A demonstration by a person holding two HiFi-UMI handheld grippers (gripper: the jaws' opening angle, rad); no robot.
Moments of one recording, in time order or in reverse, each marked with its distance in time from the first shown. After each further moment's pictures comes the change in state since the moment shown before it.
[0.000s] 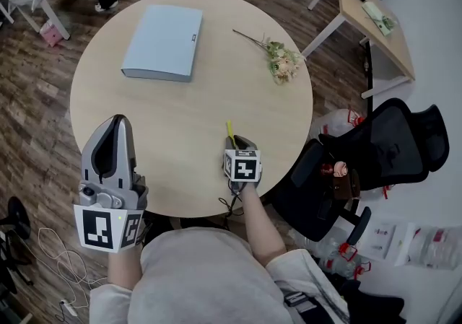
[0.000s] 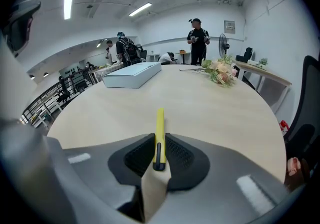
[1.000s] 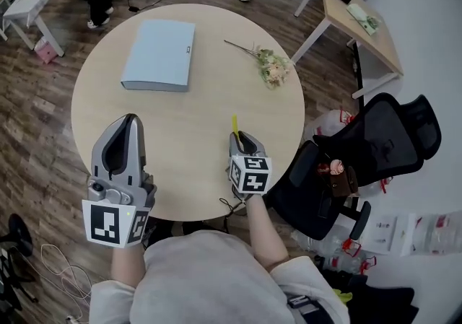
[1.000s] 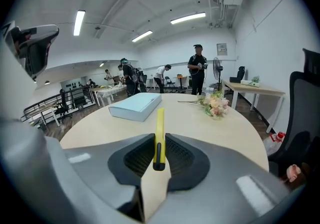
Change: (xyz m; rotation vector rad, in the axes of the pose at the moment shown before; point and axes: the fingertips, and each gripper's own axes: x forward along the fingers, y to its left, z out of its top) left arm 0.001 -0.006 0.017 -0.032 -0.061 -0.092; right arm -0.075 0.016 0.072 0.010 -0.288 -0.016
